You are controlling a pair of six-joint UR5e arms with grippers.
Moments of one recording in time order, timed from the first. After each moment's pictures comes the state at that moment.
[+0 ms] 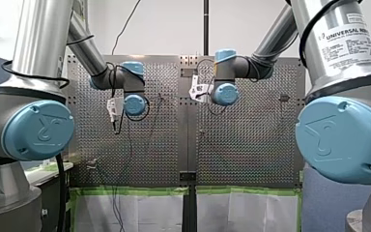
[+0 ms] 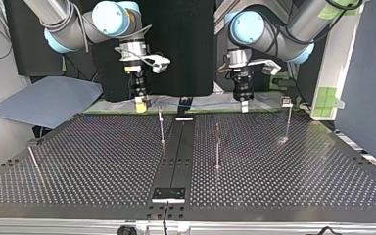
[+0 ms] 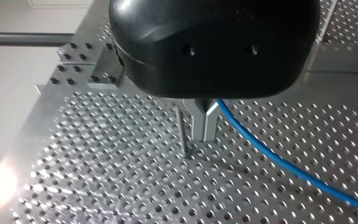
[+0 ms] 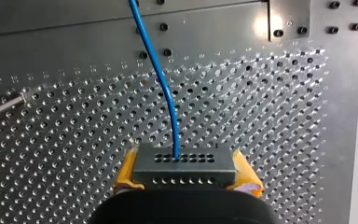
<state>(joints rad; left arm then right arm) -0.36 -1.74 -2.10 -2.33 -2.06 -1.66 2.23 -1.26 1.81 -0.63 1.73 1.68</state>
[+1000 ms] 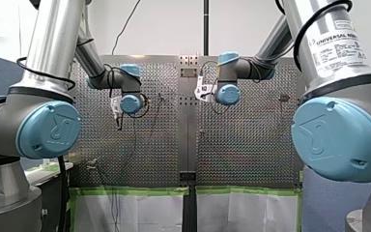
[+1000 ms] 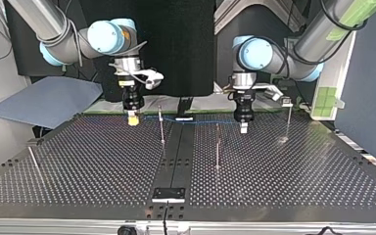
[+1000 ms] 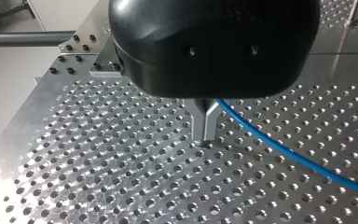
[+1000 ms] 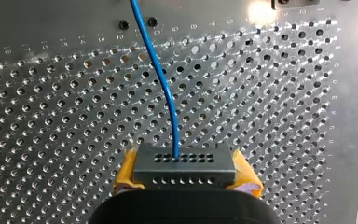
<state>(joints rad) -0.25 -1.81 -1.98 -2.34 -1.84 -1.69 2.18 -1.21 1.72 -0.61 1.71 1.68</state>
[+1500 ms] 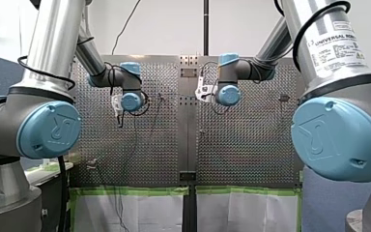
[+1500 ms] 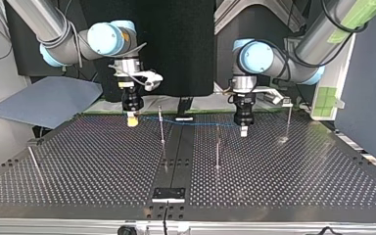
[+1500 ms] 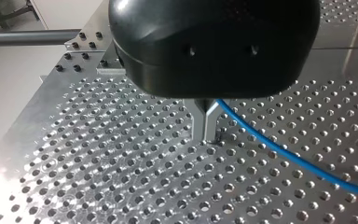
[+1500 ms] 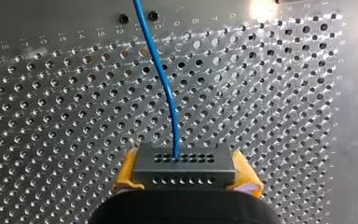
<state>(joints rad) -0.25 -1.81 -1.96 -2.36 -1.83 -1.69 2.17 -1.20 1.71 -0.62 1.71 1.68</state>
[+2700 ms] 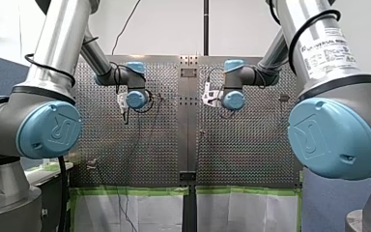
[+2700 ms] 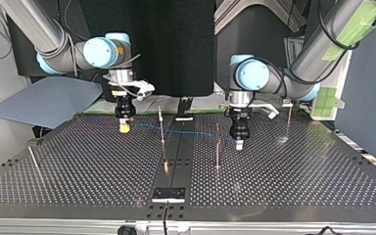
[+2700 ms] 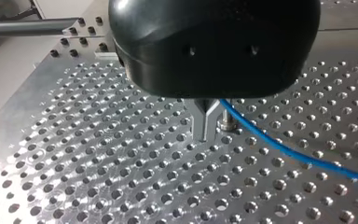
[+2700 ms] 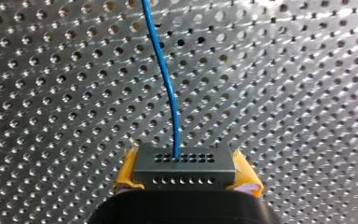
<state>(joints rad) -0.24 -1.88 -1.82 -2.41 -1.81 -1.70 2.11 -1.13 1.67 -0.63 1.68 1.67</state>
